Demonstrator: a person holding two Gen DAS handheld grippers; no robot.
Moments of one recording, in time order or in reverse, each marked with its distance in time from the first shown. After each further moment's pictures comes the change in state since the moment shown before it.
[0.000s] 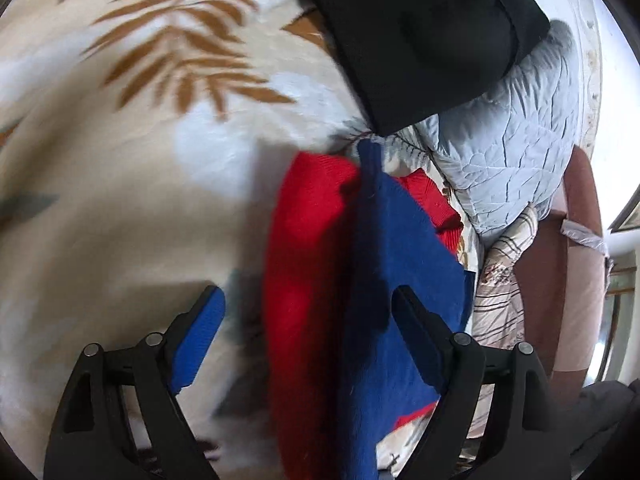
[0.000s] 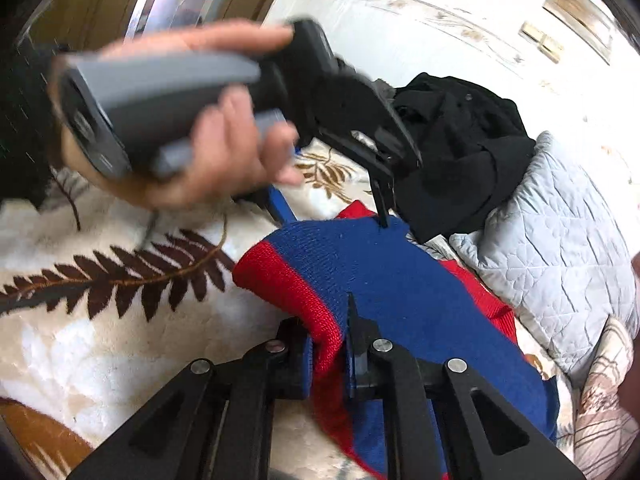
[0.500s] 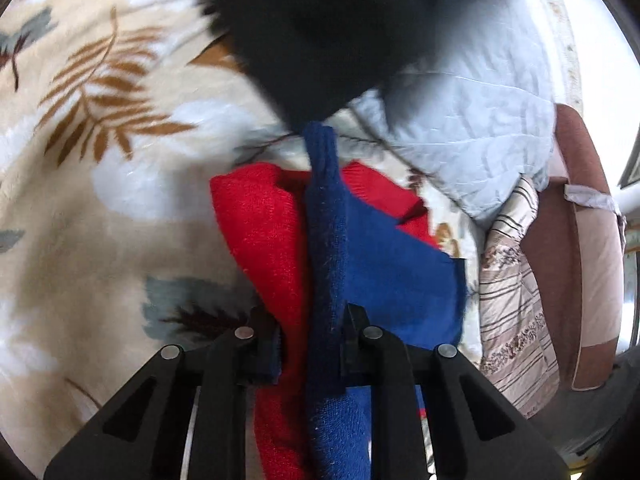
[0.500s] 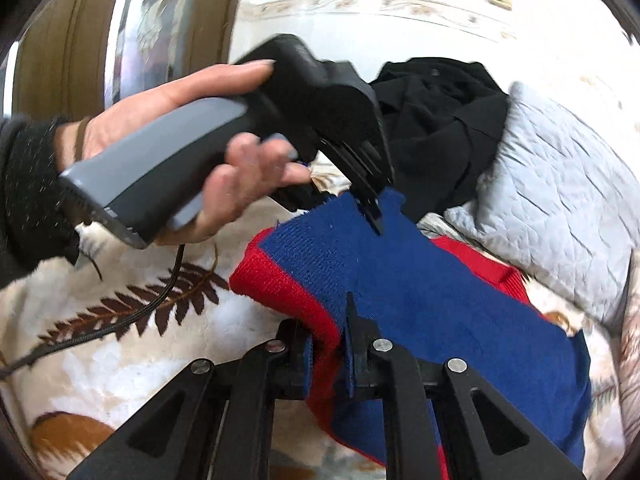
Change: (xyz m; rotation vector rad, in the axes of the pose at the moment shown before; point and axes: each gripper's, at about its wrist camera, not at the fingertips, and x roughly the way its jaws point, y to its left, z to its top) left arm -0.007 -0.081 -0.023 0.151 -0.065 0.051; right arm -0.025 -0.053 -0.016 0.255 -0.042 0.105
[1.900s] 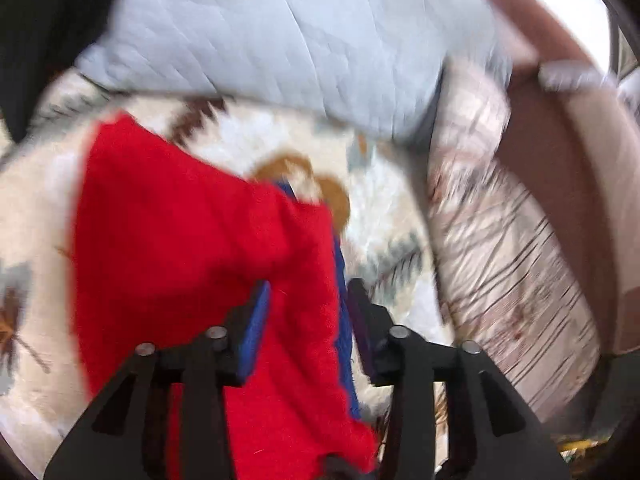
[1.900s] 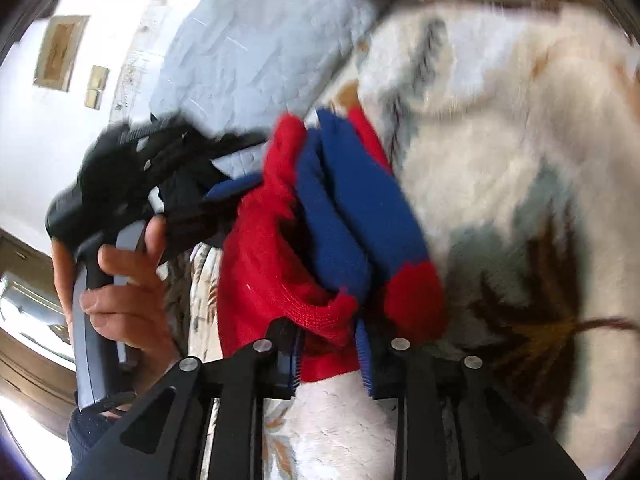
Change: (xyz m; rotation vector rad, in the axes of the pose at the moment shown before) left arm 0.109 -0.228 -0.049 0.230 0.020 0.020; right arm -0.092 -0.262 -0.183 1.306 0.013 0.143
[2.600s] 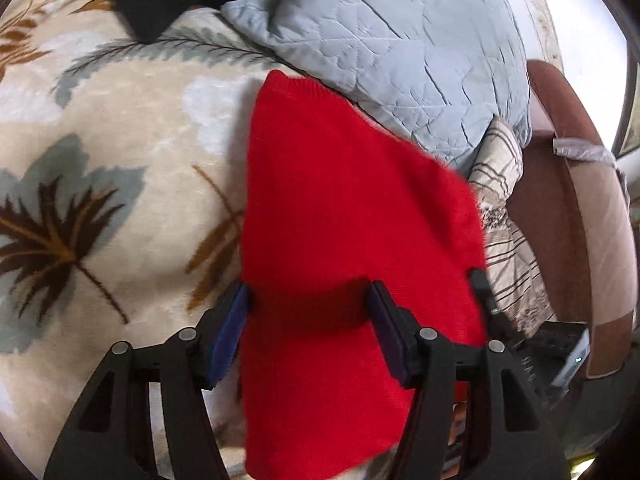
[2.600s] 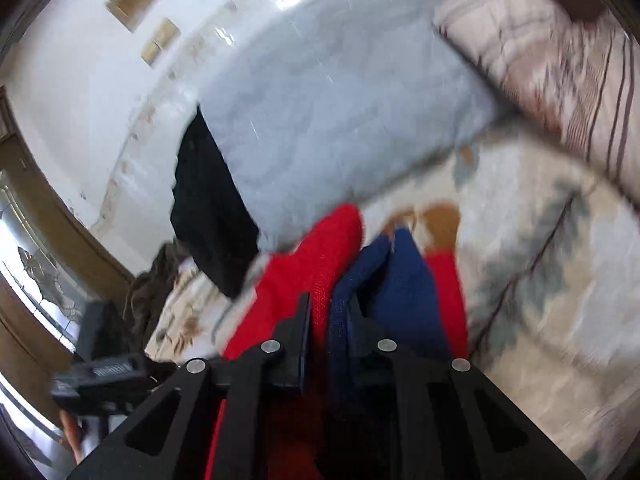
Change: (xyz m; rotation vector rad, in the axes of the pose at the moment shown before) left arm -0.012 0.107 -0.051 -0.166 -0.025 -0.054; right arm 0.048 0.066 0.073 -0.371 -0.155 -0.011
